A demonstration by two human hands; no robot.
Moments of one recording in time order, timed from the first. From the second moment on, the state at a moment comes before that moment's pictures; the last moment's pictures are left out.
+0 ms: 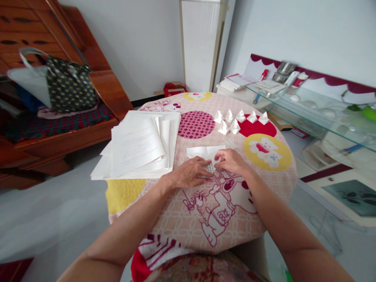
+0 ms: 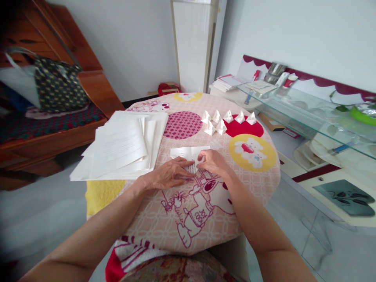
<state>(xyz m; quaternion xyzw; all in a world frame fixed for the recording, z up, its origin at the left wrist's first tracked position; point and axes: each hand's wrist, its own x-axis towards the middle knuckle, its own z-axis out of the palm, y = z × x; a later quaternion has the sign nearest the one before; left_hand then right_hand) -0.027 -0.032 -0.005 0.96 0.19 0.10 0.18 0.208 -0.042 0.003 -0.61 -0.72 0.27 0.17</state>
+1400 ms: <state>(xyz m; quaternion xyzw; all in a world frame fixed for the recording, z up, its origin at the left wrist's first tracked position) -0.018 -0.036 -0.011 0.96 0.23 0.11 0.15 0.217 -0.032 -0.008 -0.67 -0.69 0.19 0.20</state>
